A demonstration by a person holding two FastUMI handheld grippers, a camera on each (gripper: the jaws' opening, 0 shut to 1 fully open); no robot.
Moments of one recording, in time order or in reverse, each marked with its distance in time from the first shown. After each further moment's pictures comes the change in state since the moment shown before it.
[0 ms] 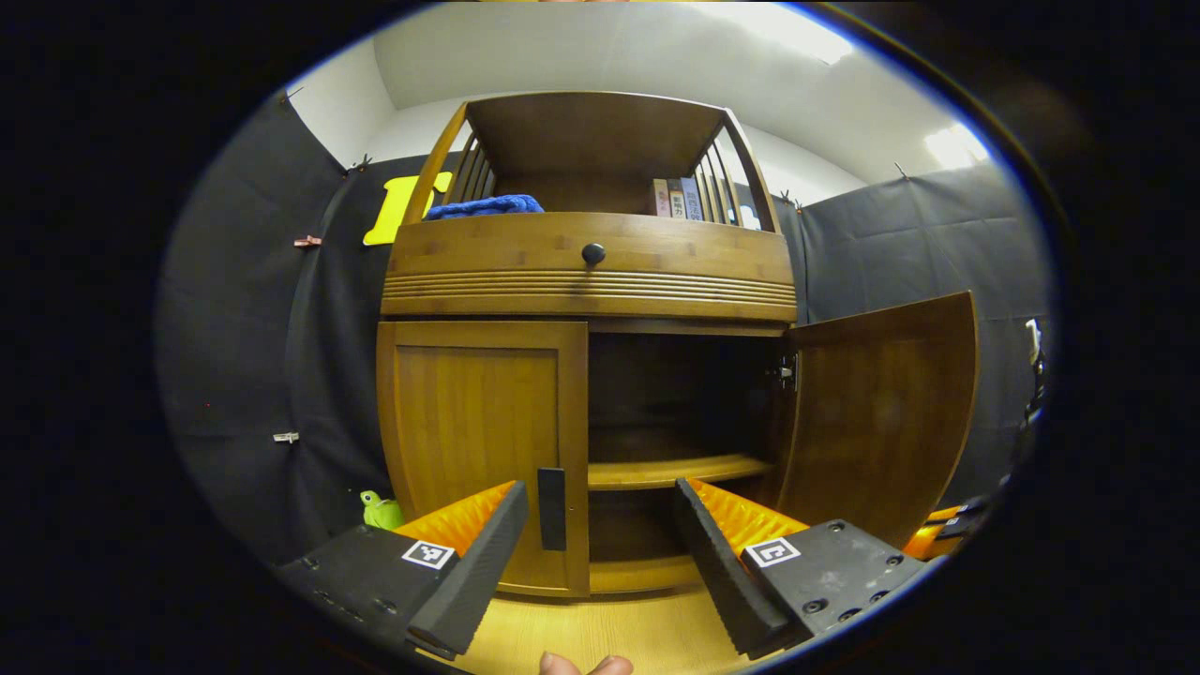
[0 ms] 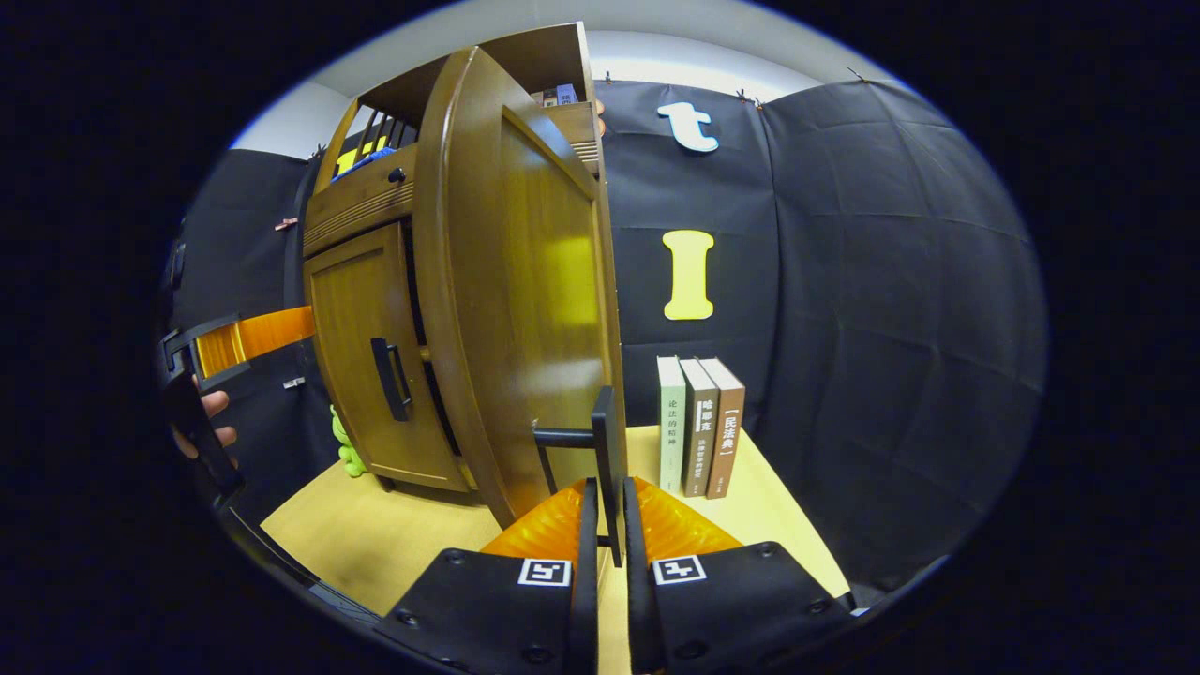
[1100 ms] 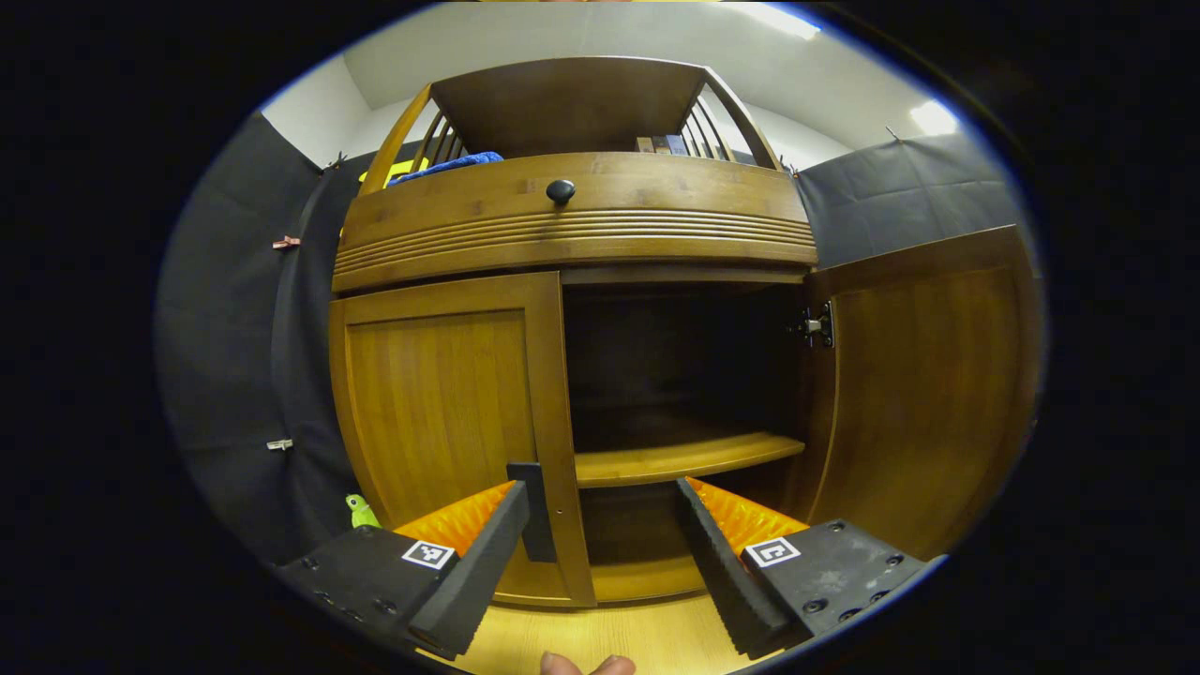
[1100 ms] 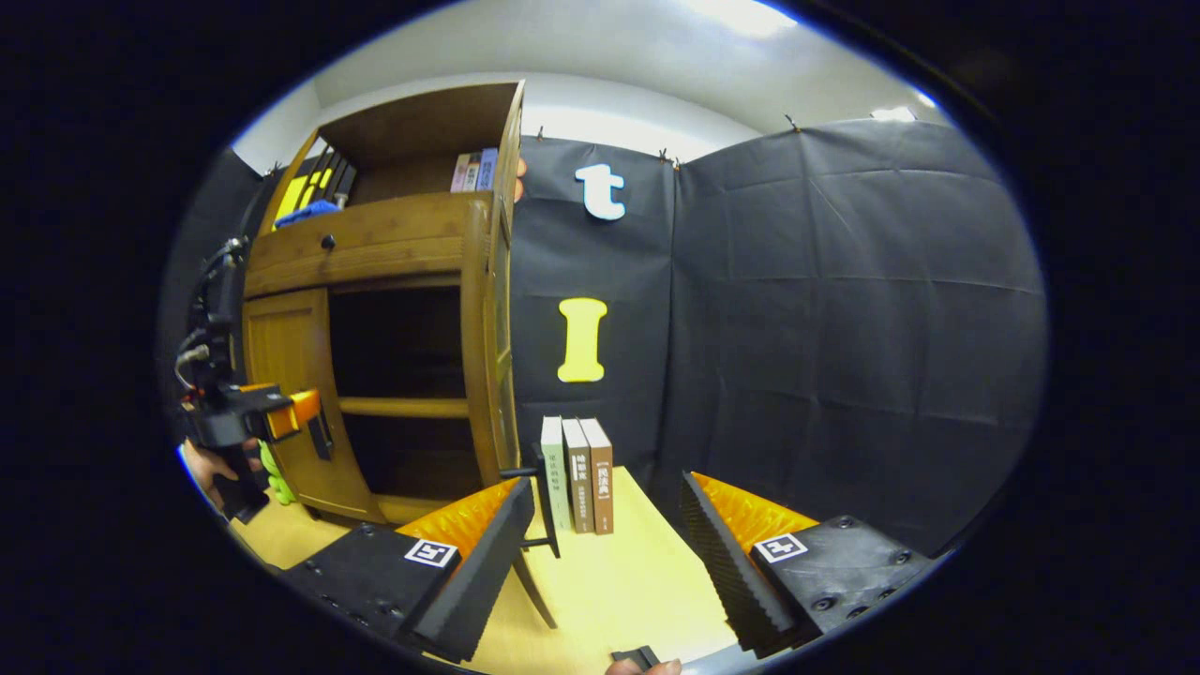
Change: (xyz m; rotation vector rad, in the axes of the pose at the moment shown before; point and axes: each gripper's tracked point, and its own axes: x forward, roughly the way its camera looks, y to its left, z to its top) left arm 0.073 0.003 -0.041 0.063 0.044 0.025; right arm -0.089 -0.063 0.078 -0.015 -0.238 -0.236
